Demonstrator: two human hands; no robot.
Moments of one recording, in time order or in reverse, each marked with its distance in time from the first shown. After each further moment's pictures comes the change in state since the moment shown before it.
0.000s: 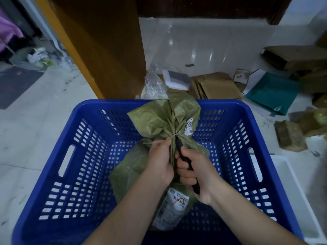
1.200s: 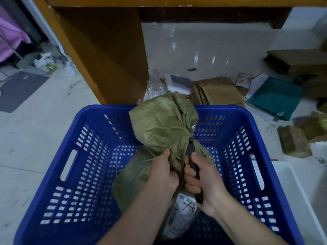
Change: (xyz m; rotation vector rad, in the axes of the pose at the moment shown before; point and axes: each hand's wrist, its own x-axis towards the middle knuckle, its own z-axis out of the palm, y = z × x) left_hand 0.007 -0.009 0.008 -0.315 0.052 -0.207; right_hand -0.009 -0.001 -0.008 0.027 0.073 -0.138
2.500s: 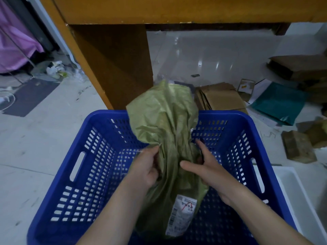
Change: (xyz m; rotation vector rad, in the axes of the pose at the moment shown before) left_hand -0.018 0.044 -0.019 0.289 -0.057 0.097; right_hand 0.004 -0.026 -0.017 -0.716 -0.118 -0.094
